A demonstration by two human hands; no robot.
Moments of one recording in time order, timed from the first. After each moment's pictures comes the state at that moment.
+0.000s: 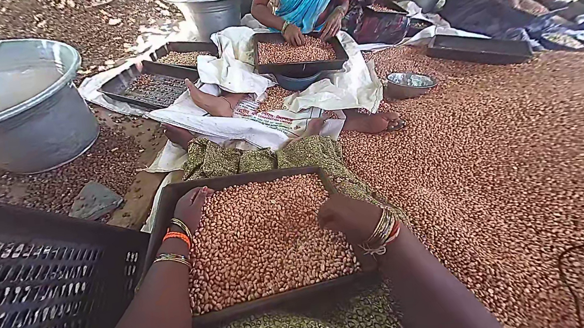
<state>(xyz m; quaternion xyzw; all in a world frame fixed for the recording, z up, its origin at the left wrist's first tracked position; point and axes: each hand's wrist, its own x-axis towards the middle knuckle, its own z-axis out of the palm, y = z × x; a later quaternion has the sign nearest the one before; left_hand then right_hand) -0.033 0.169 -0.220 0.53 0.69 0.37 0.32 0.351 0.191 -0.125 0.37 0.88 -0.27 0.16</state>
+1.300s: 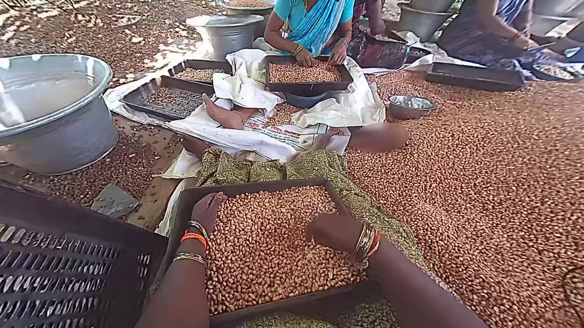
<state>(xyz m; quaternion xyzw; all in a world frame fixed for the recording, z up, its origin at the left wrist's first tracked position) -0.032 0.170 -0.215 0.54 0.69 0.36 0.32 0.311 0.179 -0.138 0.32 0.90 -0.26 0.16</state>
